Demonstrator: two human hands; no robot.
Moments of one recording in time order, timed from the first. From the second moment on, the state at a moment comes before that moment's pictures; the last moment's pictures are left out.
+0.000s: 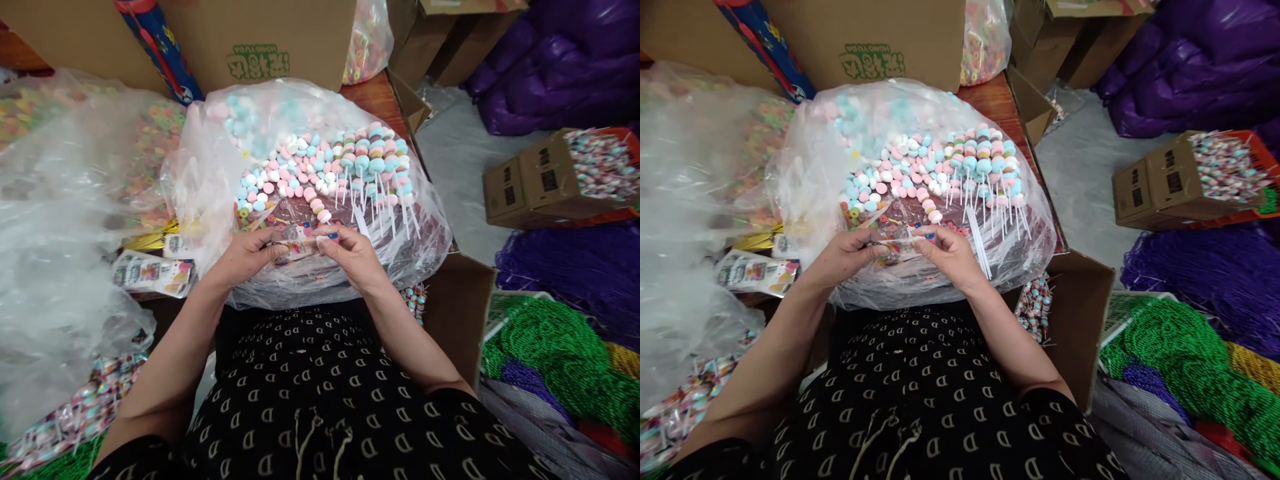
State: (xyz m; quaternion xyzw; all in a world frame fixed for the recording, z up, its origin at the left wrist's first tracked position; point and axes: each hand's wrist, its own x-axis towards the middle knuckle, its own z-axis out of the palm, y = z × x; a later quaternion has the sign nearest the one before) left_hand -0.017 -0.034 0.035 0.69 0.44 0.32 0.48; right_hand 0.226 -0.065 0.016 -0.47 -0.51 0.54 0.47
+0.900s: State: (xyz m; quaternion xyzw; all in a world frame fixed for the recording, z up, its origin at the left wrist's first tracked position) left_hand 0.017 -0.043 0.031 0.31 0.45 0.52 0.65; right_hand 0.230 -0.070 0.004 -0.40 -0.65 0.38 0.52
